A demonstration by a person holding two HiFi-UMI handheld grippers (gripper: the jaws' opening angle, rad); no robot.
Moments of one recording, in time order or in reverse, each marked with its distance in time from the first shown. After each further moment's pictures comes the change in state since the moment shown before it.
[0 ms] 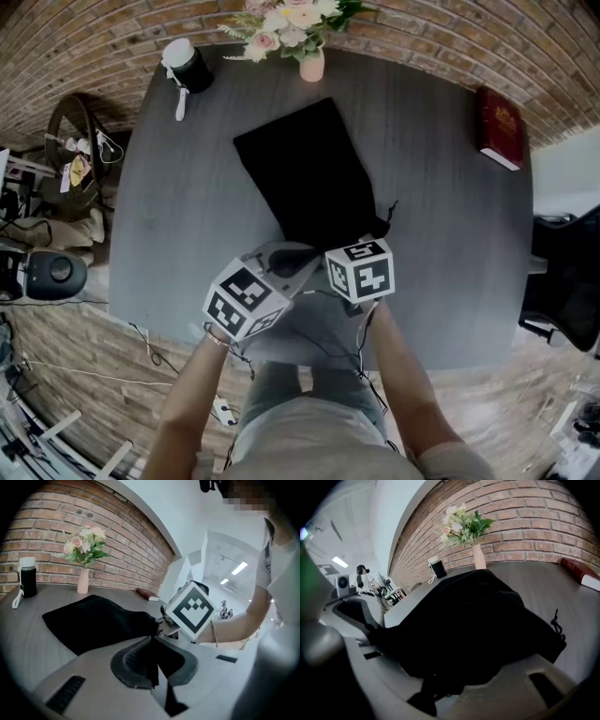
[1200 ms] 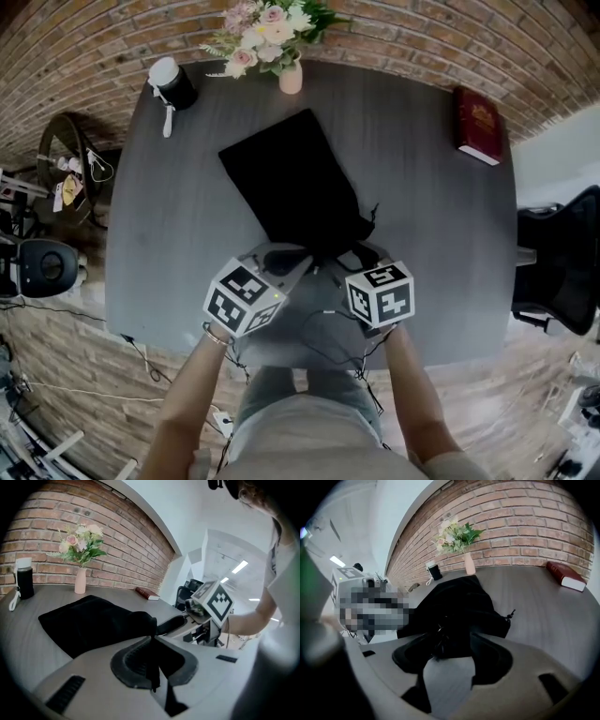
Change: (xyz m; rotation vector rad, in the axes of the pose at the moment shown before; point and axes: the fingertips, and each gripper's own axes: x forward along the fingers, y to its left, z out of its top) left arm 0.011 -0.002 0.004 0.005 0.020 0.000; right arm -0.070 -0.020 -0.021 0.006 -0.002 -0.048
